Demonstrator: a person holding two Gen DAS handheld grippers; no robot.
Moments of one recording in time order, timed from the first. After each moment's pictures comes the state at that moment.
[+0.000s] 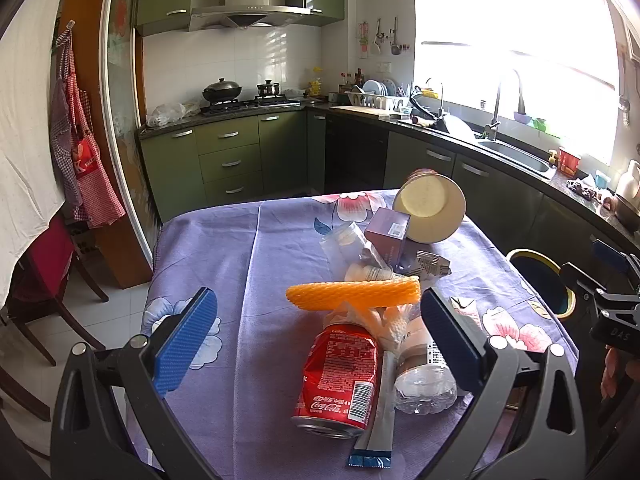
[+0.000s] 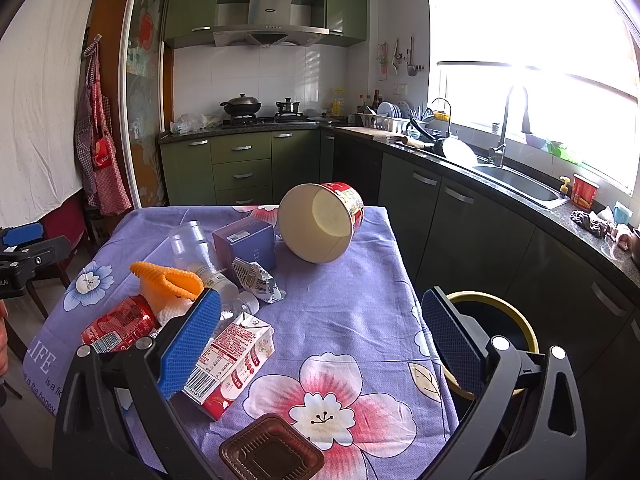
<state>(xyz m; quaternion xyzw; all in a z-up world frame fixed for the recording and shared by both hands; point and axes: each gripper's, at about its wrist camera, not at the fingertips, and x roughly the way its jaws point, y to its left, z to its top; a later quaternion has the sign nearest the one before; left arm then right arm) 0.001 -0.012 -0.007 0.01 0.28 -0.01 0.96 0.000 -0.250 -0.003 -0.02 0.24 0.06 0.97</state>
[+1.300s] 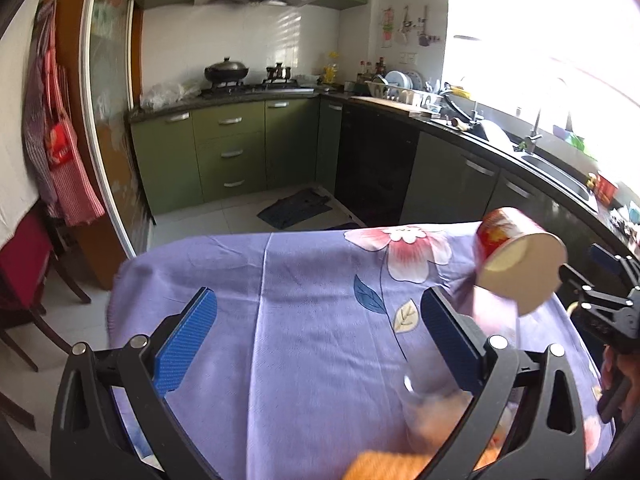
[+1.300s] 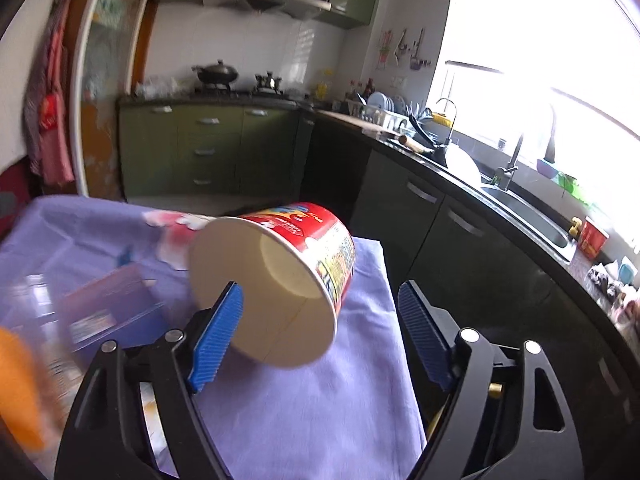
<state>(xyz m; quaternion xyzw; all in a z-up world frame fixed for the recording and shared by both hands) 0.217 0.045 -0.044 -0.03 0.31 -0.01 0.95 0.252 -0.221 -0.060 -0.11 0.27 0.00 0.96</state>
